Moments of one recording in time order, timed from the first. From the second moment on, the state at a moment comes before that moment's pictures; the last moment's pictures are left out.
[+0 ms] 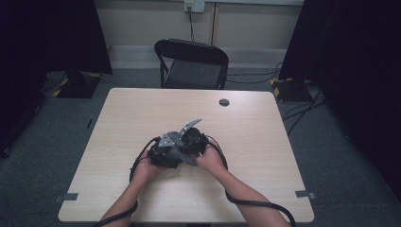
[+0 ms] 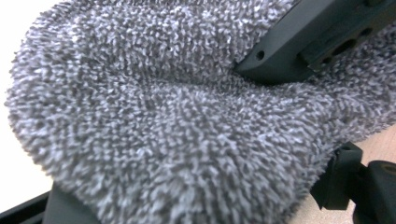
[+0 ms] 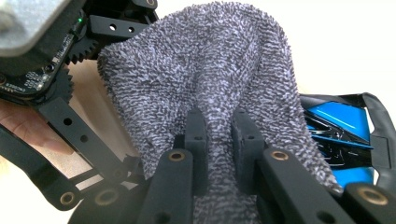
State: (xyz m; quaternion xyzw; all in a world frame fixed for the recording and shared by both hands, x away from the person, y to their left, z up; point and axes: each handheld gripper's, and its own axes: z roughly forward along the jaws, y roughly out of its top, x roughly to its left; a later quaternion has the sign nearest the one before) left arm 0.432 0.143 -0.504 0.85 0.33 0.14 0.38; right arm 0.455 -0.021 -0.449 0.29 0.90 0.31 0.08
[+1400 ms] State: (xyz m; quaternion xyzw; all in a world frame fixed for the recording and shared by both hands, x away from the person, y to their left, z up) left arm 0.431 0.143 -0.504 0.85 0.33 0.14 0.38; right arm 0.481 -0.059 -0.448 0.36 0.87 0.31 0.10
